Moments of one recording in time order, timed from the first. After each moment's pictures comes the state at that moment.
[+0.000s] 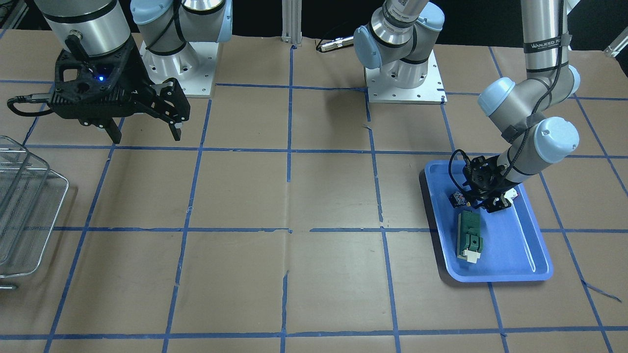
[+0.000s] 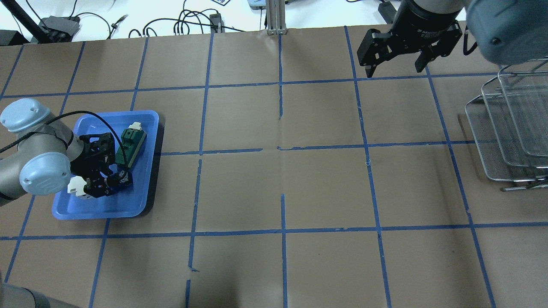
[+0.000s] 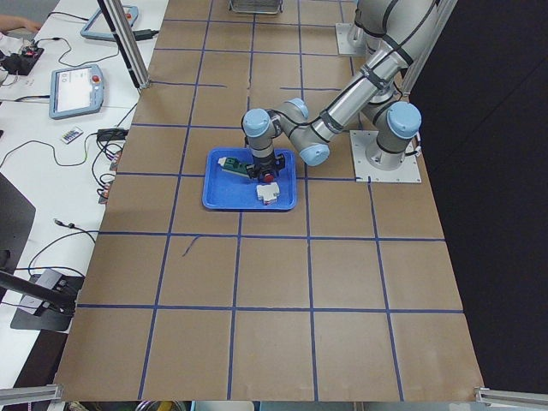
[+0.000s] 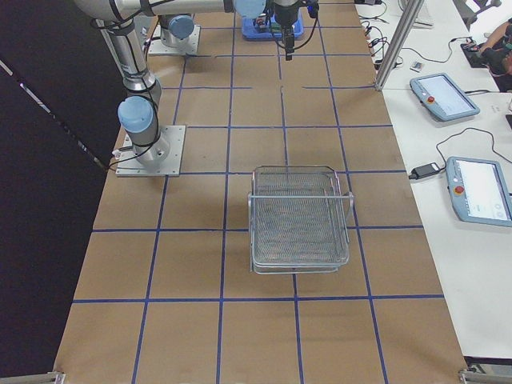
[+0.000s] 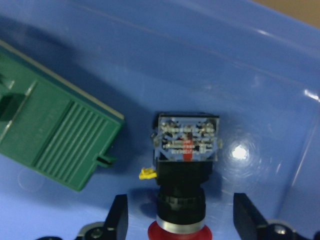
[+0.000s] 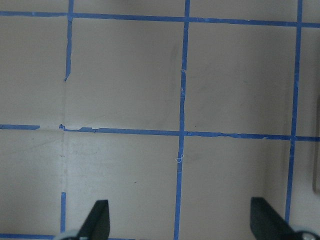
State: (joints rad) left arm -1.06 -1.86 -2.10 -0.87 1.61 1.77; right arm 1.61 -1.53 1.50 -1.66 -1.56 -0.05
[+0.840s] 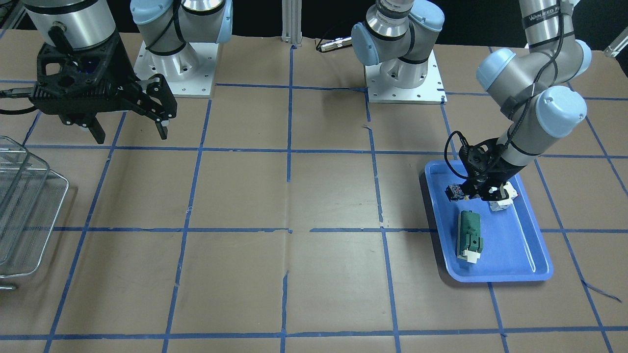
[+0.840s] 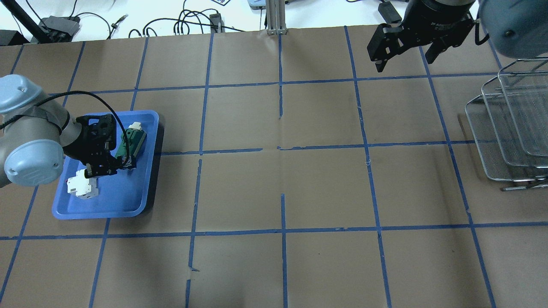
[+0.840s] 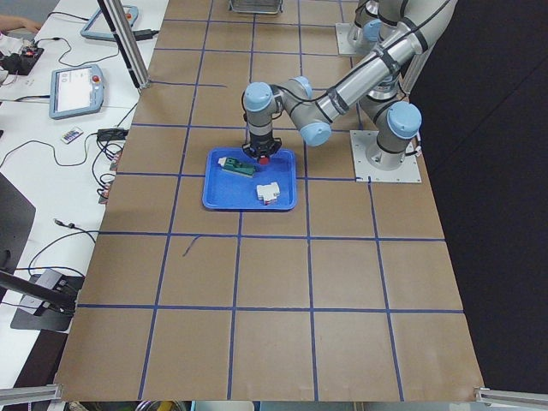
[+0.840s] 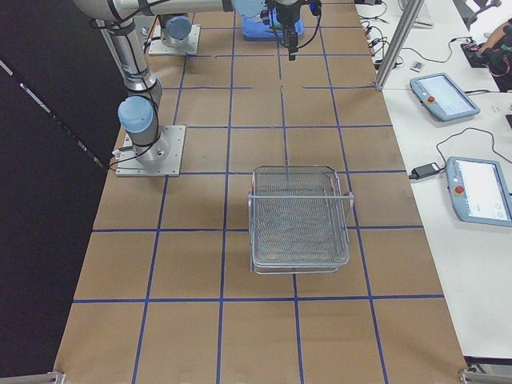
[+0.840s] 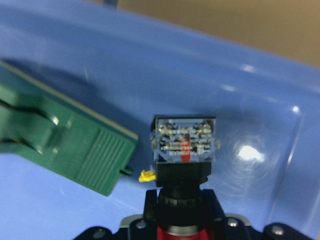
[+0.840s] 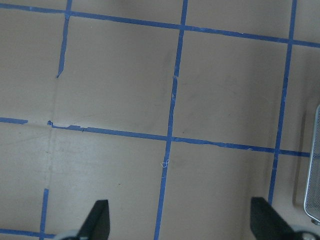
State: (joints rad) left arm -1.18 -1.69 -2.02 -1.05 1.55 1.77; right arm 1.57 -1.53 1.48 -1.66 -1.58 -0.15
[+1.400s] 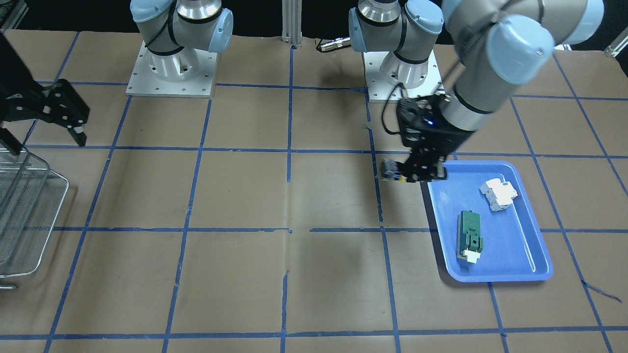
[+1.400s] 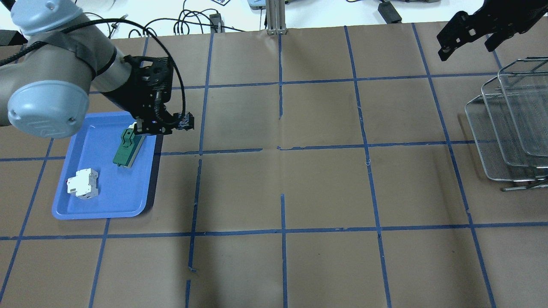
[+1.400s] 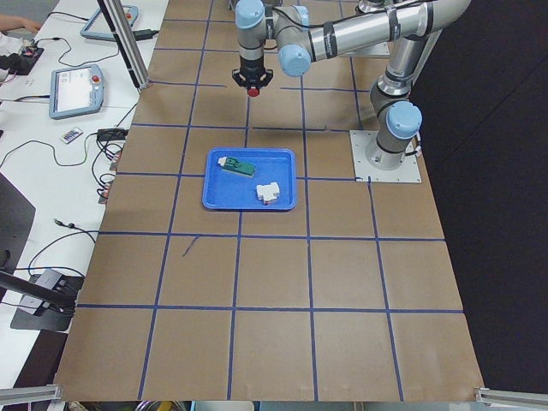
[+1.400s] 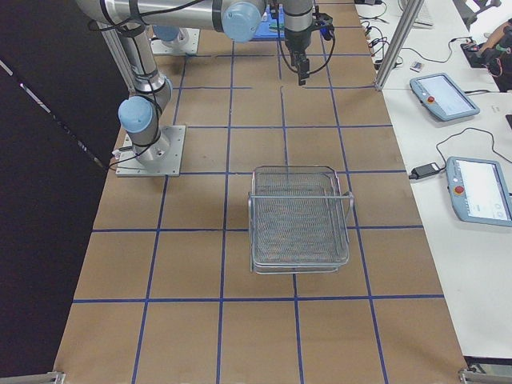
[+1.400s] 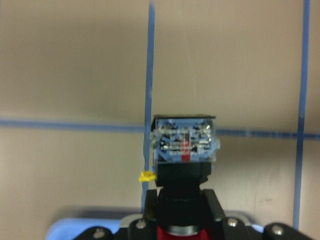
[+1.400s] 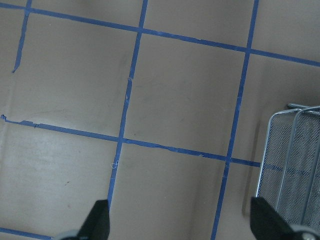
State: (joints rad) left arm -1.56 -1.63 -1.74 -1.32 1.42 1.55; right arm 1.30 -1.53 1.49 -1.64 -1.45 -0.44
